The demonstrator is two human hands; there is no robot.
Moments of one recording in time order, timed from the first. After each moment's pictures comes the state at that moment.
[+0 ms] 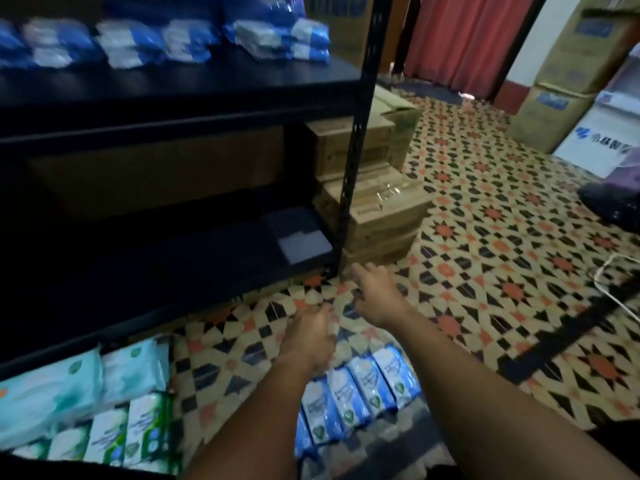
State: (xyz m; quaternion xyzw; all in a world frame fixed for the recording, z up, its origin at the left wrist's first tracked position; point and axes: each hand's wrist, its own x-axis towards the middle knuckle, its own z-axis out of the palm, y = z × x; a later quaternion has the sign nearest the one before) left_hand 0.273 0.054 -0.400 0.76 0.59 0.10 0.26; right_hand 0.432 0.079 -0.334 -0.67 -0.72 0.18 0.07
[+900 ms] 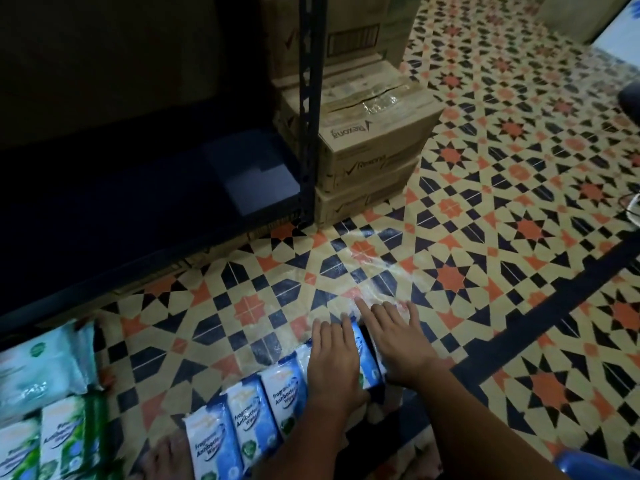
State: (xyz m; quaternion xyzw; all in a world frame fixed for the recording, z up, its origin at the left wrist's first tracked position) left_hand 0.380 0.005 -0.566 0.82 0.55 -0.03 0.15; right_hand 0.534 0.022 -0.525 -0.60 -0.77 0.13 -0.18
